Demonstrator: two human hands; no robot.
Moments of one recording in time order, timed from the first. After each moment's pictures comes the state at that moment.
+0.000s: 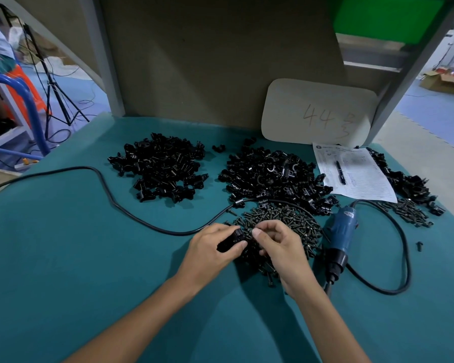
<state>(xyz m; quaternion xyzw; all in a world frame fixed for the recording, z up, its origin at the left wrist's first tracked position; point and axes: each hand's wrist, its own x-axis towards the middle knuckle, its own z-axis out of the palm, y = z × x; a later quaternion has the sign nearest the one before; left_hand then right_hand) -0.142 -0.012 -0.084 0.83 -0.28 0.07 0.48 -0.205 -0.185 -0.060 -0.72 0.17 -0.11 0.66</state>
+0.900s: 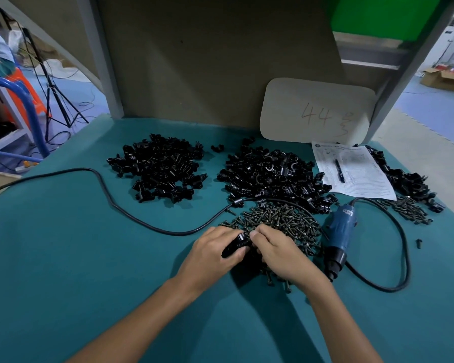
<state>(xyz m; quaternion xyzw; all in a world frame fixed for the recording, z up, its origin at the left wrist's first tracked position) -0.147 -0.013 -0.087 0.84 -0.36 0.10 0.40 -0.201 -0.196 -0.049 -0.88 0.08 0.02 0.47</state>
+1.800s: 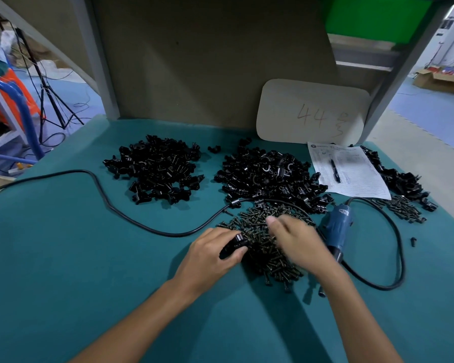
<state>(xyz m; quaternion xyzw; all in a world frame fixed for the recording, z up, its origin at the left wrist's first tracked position) -0.147 -0.013 -0.091 0.83 -0.37 0.13 0.40 -0.205 -0.224 -0.026 -0.94 0.11 -0.02 0.32</state>
